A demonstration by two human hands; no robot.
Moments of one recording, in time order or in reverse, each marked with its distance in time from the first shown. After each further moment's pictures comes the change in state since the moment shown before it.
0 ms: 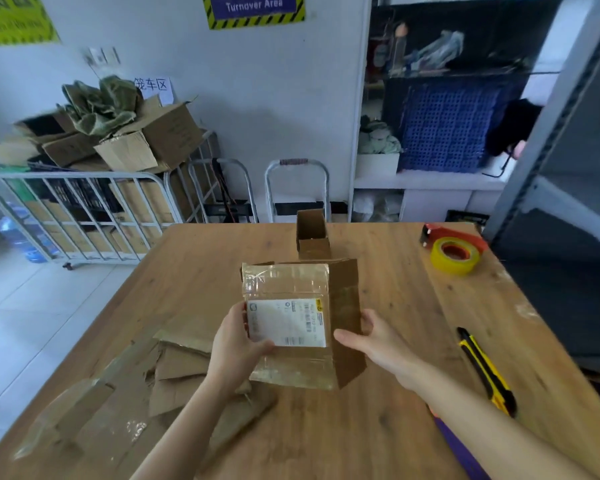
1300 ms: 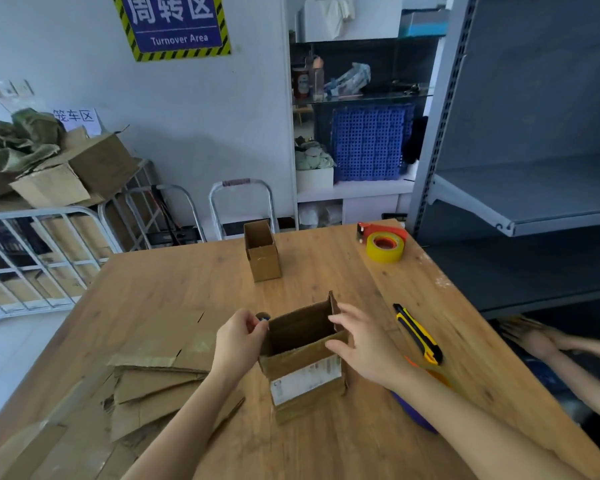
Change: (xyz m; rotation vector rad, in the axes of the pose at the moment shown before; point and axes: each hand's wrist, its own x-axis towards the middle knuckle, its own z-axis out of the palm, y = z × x) left_hand -0.028 0.040 0.038 -0.009 -0.103 0.089; right_hand -0.082 0.022 -0.021 -0.583 0.267 -0.277
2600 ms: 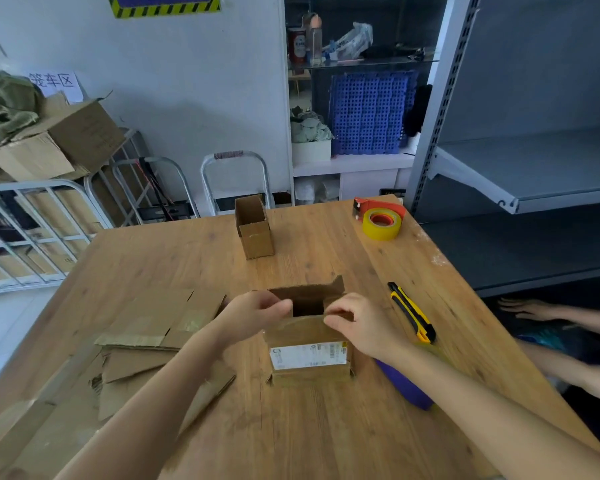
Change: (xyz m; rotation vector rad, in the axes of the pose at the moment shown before) left_hand 0.027 0.013 0.009 0.262 -0.519 0.134; right_hand 0.007 0.014 -0.004 0.129 -0.005 0.026
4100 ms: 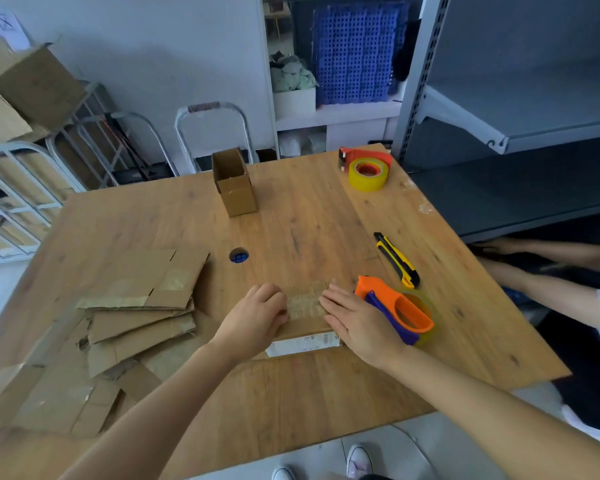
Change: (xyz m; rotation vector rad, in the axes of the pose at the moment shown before) left_hand -0.026 -0.032 0.082 0.448 0.129 0.422; right_hand -0.058 0.062 0.048 -0.281 0.036 -0.282
